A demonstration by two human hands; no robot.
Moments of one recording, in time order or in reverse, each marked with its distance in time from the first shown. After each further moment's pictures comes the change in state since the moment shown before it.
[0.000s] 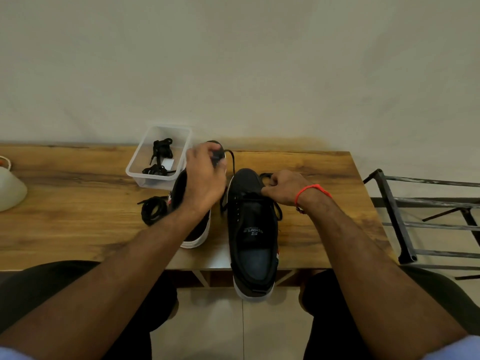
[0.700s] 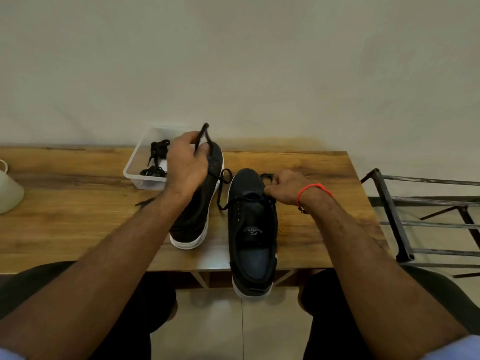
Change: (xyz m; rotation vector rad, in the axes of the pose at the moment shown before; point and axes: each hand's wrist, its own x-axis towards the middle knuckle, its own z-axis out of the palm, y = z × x) left_hand 0.017 0.021 -0.026 -0.006 0.104 -0.062; right_hand -0.004 0.004 -0.007 0.015 -0.017 0.007
